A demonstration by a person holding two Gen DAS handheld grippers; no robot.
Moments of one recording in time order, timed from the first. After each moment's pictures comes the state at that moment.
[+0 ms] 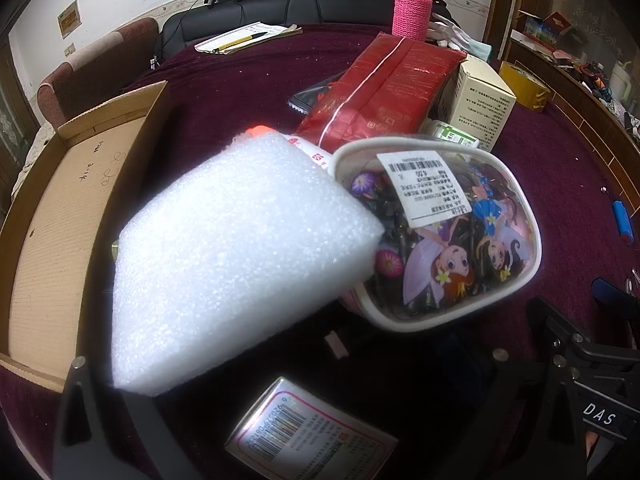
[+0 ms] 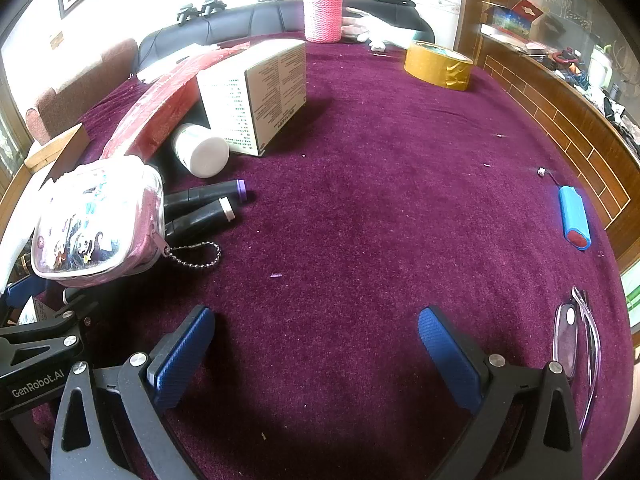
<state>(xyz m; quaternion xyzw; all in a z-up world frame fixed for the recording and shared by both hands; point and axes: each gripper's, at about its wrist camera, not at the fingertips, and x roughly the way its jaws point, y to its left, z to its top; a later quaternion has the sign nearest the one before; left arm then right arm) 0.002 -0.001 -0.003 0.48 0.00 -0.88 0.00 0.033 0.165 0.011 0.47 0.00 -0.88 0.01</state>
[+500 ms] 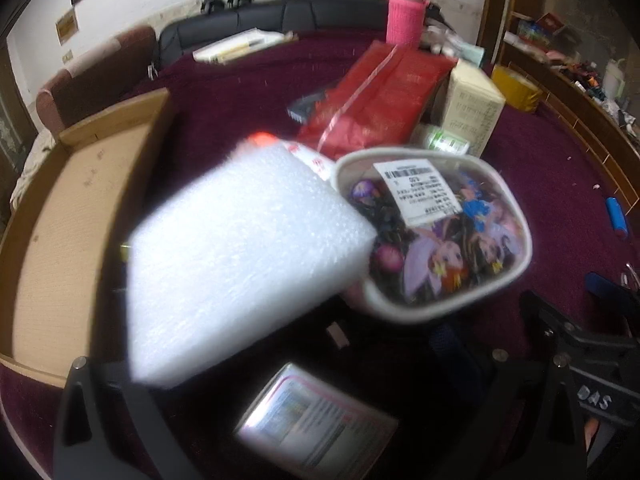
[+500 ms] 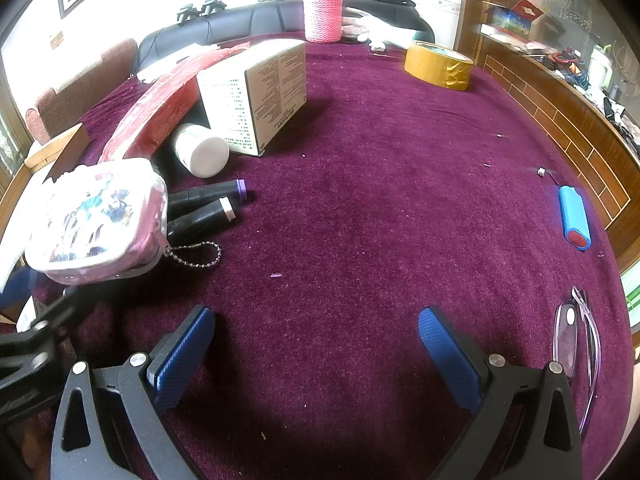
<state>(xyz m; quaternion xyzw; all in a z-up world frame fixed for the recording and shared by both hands) 0.014 -0.005 0.008 0.45 -0.01 -0.89 -0.01 0.031 0.165 0.012 0.47 0.00 -0.88 0.01</state>
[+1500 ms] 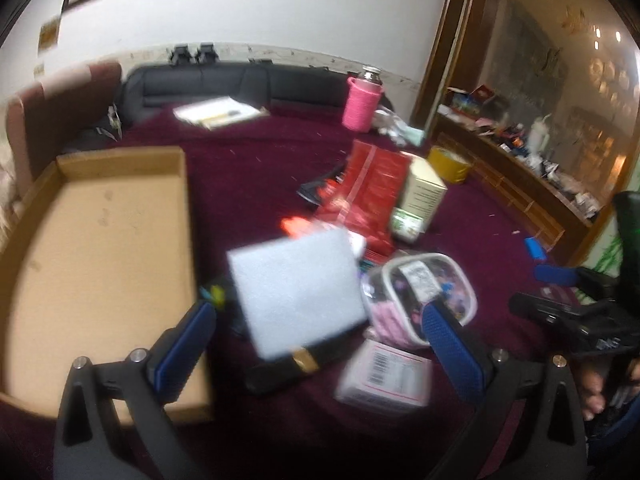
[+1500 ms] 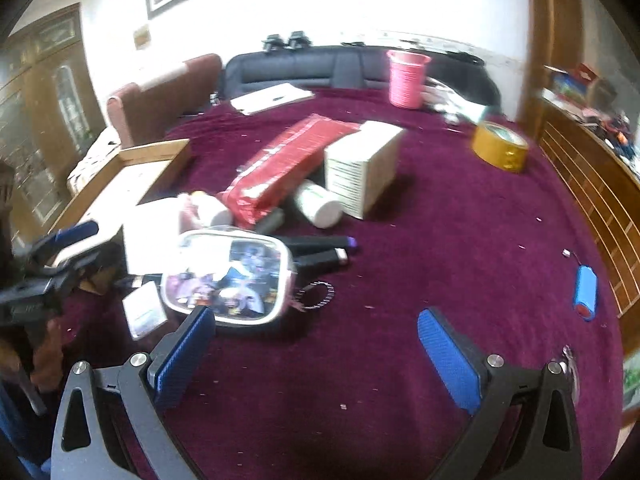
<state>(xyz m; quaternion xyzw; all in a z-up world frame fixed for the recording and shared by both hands) 0.048 -0.079 0.050 0.34 0.05 -0.93 -0.12 0.077 0.130 0.071 0.39 0.03 -0.91 0.15</state>
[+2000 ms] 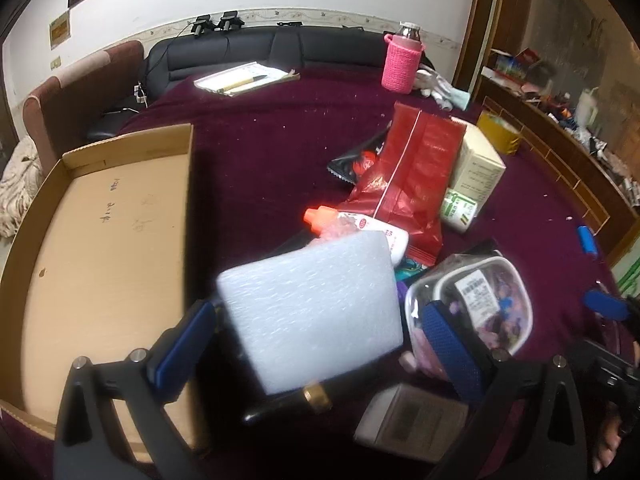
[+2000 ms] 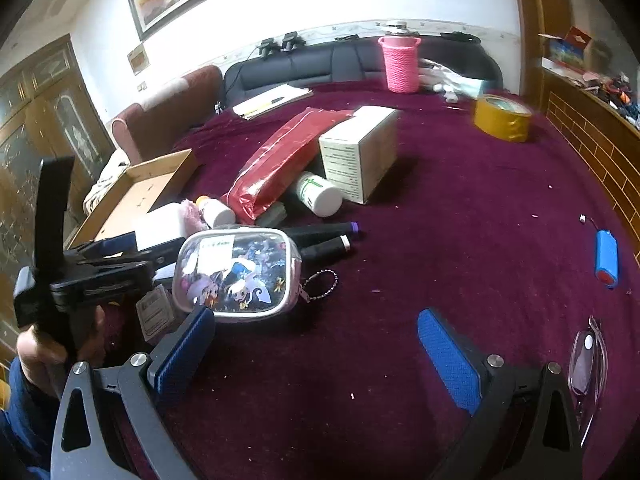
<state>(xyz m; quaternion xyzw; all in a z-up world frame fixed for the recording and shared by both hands) -0.001 -0.053 0.029 0.42 0.02 -0.91 -0.05 0.075 0.156 0.061 0.40 -0.04 -0.90 0.16</state>
